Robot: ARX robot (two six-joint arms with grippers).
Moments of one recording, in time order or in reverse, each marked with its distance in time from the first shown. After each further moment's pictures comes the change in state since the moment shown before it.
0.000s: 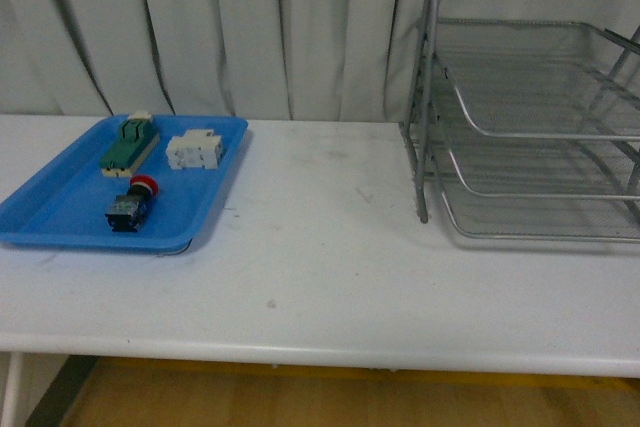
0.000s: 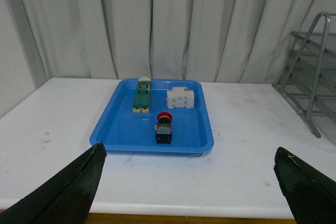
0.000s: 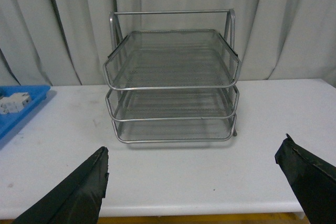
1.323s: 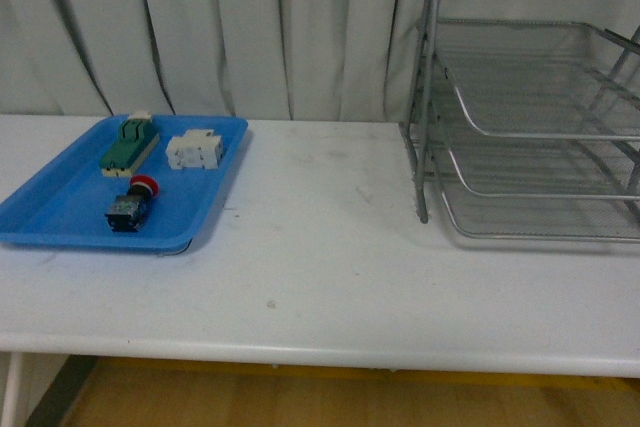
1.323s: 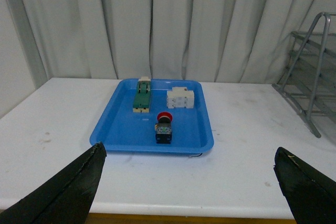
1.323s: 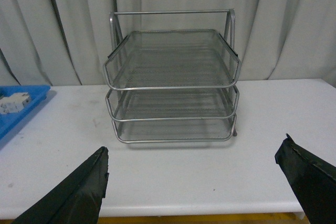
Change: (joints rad) left arm 0.000 0.000 0.000 0.000 0.000 0.000; right arm 0.000 0.000 0.000 0.000 0.000 0.000
